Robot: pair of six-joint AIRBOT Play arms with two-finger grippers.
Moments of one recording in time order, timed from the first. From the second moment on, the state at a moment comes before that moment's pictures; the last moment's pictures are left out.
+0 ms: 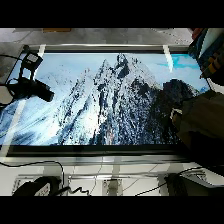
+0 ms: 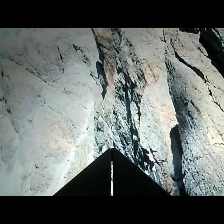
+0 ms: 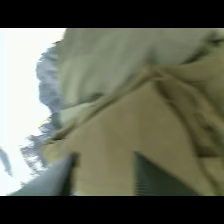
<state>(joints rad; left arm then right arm) -0.02 -1.03 1.17 1.42 -0.89 -0.97 -1.49 -1.17 1.76 -0.86 1.77 1.68</state>
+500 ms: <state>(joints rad) -0.02 -1.03 1.17 1.42 -0.89 -0.97 -0.65 -1.13 1.76 -0.76 1.79 1.58</state>
